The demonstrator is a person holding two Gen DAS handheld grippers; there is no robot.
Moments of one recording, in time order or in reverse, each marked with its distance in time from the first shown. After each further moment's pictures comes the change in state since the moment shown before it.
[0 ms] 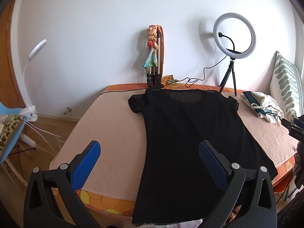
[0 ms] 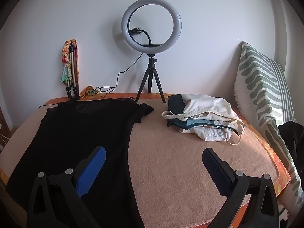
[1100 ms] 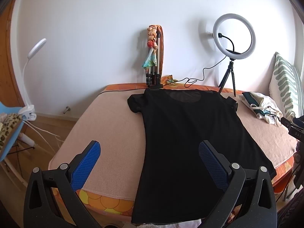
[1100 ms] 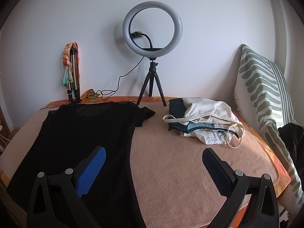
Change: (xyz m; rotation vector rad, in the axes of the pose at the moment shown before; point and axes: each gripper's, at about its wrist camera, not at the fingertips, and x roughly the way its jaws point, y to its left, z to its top) left arm -0.001 0.002 -0.003 -0.003 -0.002 -0.007; right arm -0.002 0.004 0.001 -0.002 -0.025 0.000
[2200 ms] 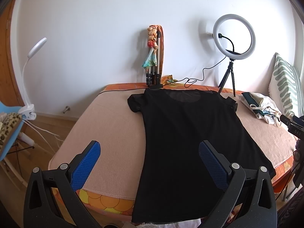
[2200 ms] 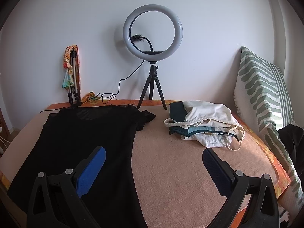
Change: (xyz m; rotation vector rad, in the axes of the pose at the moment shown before) left arm -0.001 0.002 0.004 -0.004 0.007 -0.006; right arm -0.002 0.004 0.006 0.002 -0.018 -0.002
